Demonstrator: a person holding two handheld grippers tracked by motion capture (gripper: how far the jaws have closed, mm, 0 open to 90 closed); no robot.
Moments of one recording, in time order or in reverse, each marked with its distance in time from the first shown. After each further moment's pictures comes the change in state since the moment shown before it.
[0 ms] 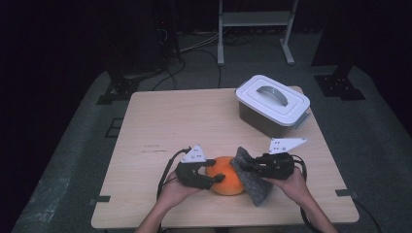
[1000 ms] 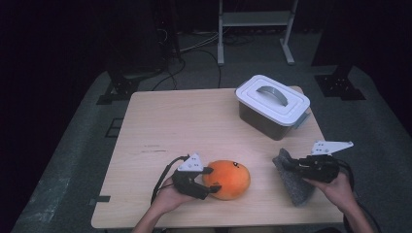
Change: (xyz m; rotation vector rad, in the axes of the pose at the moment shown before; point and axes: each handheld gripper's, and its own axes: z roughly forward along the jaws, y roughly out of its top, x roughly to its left) left arm -0.004 -0.019 -0.005 0.032 -0.046 0.042; right arm -0.033 -0.048 -0.096 0.112 -0.241 0.089
